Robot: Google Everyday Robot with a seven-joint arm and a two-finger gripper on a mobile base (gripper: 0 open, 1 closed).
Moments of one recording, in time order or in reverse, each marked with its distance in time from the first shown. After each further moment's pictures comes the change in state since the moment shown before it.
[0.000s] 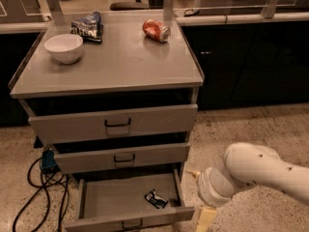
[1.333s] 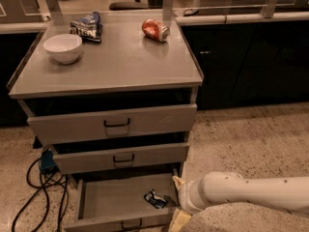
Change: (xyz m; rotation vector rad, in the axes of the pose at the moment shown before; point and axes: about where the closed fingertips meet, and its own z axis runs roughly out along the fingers) arm 0.022 -0.038 0.140 0.135 -0.090 0.106
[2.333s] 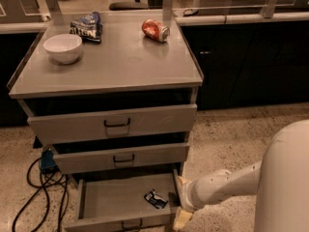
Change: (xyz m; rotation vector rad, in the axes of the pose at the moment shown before) arm 0.043 -0.021 0.037 0.043 0.141 -0.013
